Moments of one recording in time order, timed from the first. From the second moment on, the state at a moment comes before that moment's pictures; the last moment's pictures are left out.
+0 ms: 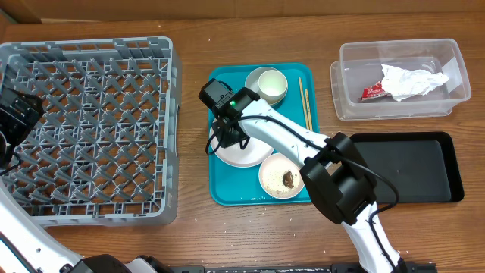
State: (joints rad) left arm 0.83 1.46 1.63 -1.10 0.47 -0.21; right arm 0.77 2.28 1.86 -0.96 0.05 0.36
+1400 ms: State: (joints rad) left arm 0.83 1.46 1.63 -1.10 0.47 -0.21; right arm -0.07 1.99 2.09 -1.12 -0.09 0.59
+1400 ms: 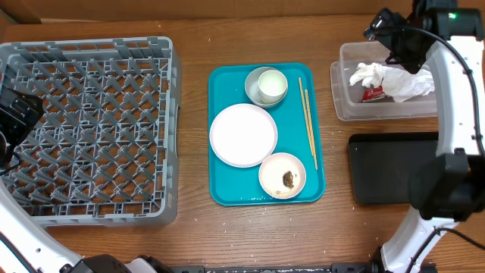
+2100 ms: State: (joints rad) left arm 0.83 1.46 1.63 -1.10 0.47 -0.21; right arm -0.07 1.73 2.09 -1.14 -0.36 0.59
